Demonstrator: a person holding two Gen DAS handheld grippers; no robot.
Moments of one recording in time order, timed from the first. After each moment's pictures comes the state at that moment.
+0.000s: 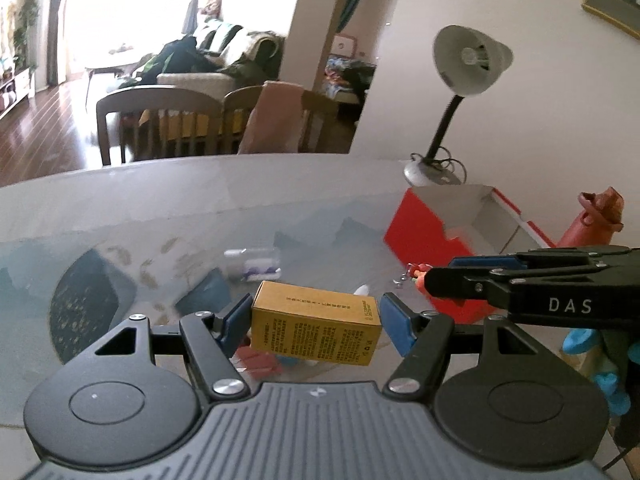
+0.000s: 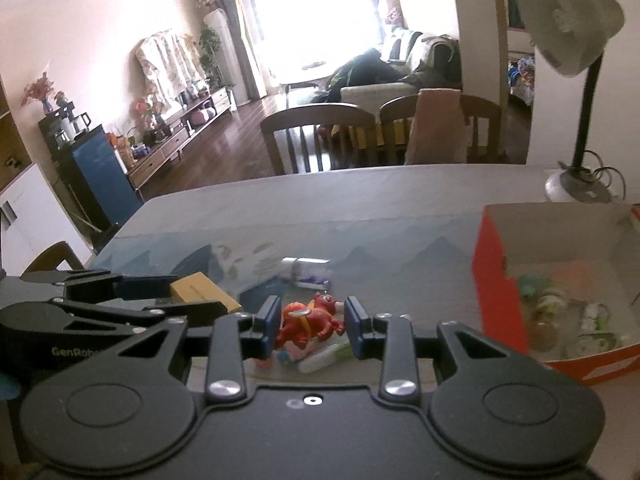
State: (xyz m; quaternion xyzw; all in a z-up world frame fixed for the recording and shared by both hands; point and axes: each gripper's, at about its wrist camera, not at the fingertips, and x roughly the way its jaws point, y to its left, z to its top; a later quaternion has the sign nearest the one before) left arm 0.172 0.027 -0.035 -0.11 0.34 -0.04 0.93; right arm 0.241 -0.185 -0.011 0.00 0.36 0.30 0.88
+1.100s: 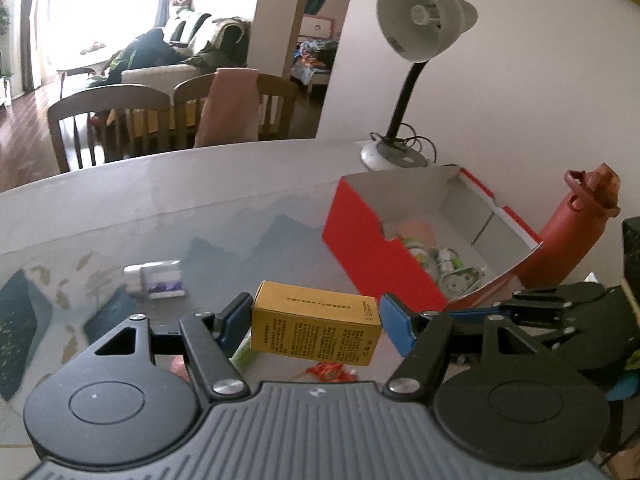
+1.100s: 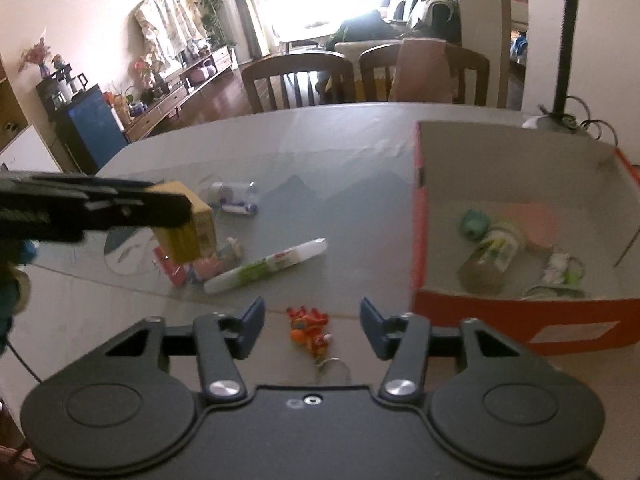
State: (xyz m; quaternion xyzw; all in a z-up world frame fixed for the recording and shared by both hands) left arm 0.229 -0.062 -0.045 -0.09 0.37 -0.06 0.92; right arm 0.272 -0.259 -0.088 -0.03 0.42 0.32 0.85
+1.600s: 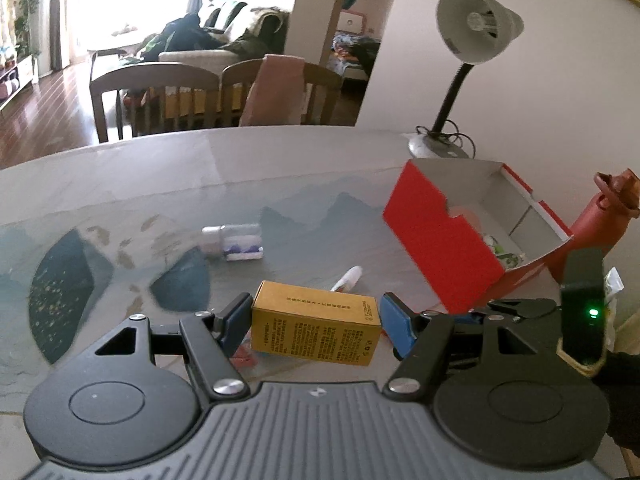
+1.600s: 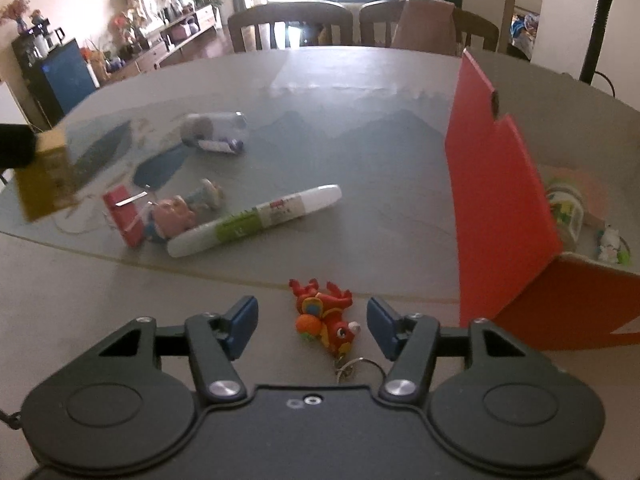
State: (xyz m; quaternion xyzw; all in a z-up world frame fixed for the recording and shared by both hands) left arm 0.193 0.001 -0.059 -0.11 0.38 -0.02 0.92; right arm 0.285 -0.201 -0.157 -0.09 0.45 0.28 0.84
